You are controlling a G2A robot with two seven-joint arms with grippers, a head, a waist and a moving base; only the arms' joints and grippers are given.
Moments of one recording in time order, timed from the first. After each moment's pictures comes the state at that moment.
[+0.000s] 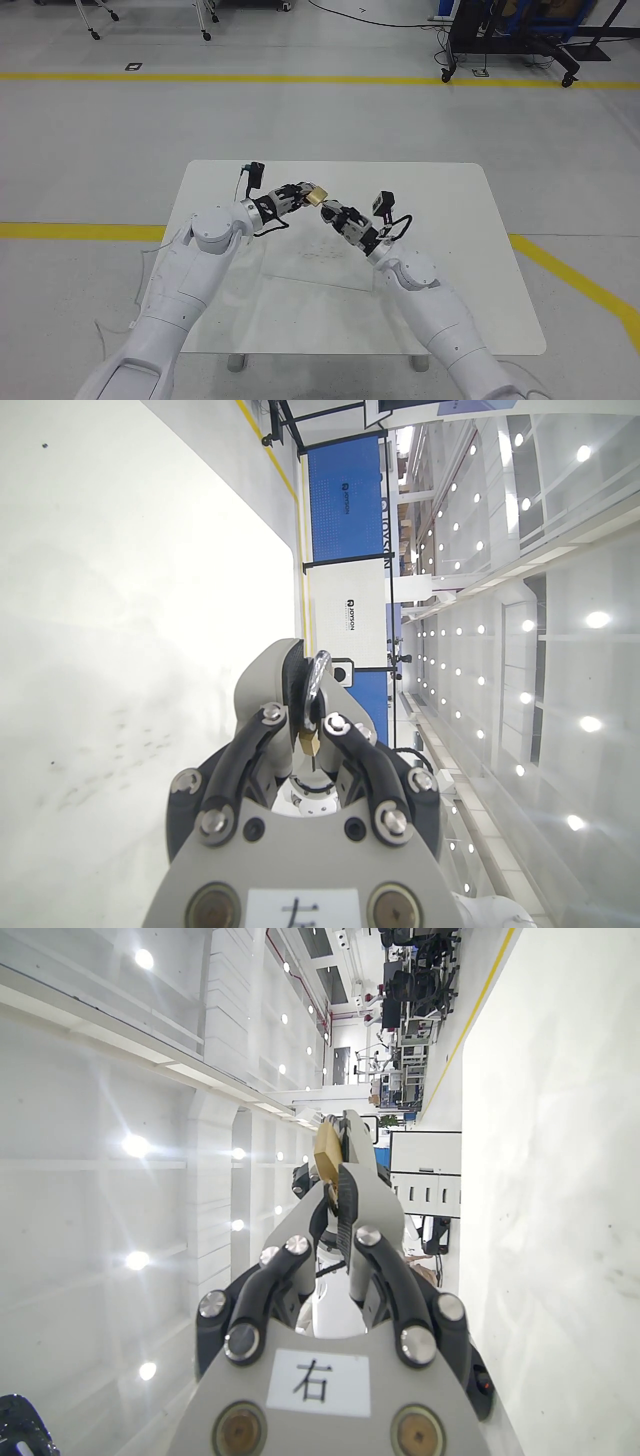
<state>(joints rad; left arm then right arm) 0.90 -1.32 -1.10 -1.06 -0.21 -0.05 -0.73 -1.17 -1.45 1.15 -1.08 0.51 -0.31 0.58</state>
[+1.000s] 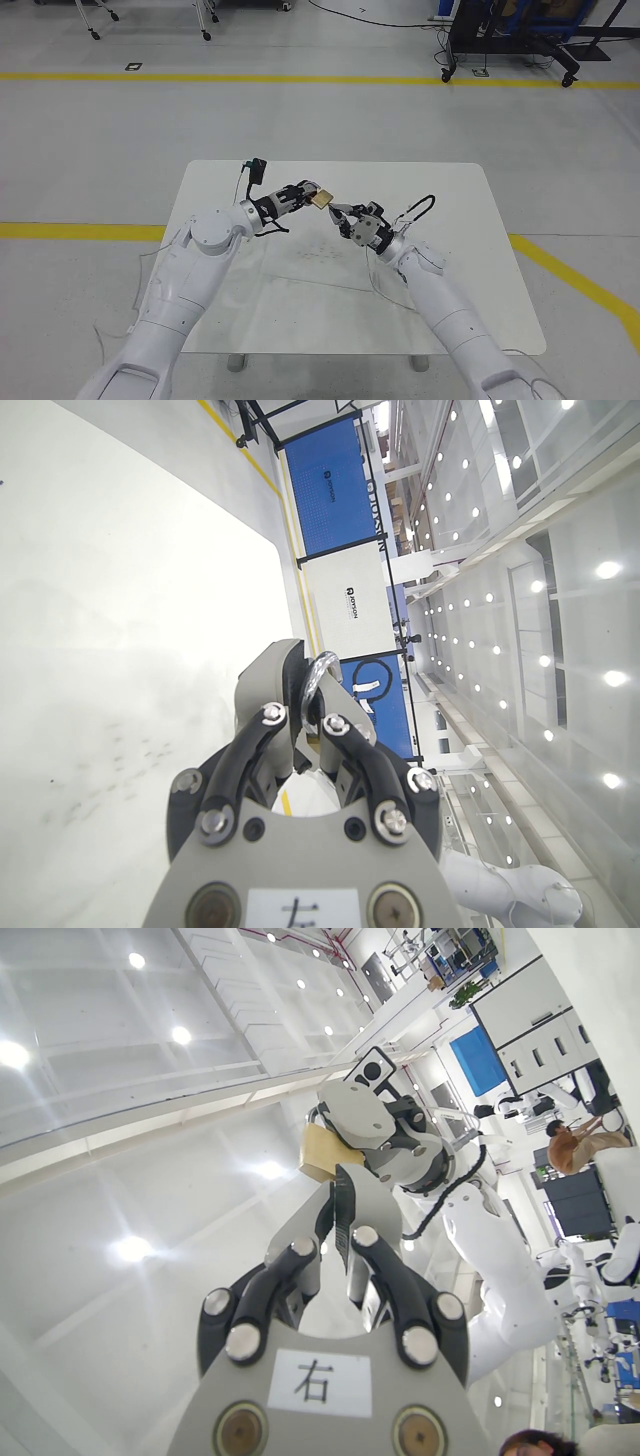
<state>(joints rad) 0.93 -1.31 -1.11 -1.11 -0.16 -0.14 -0.73 -1.10 -1.44 1.22 -0.94 0.97 0.13 0.96</state>
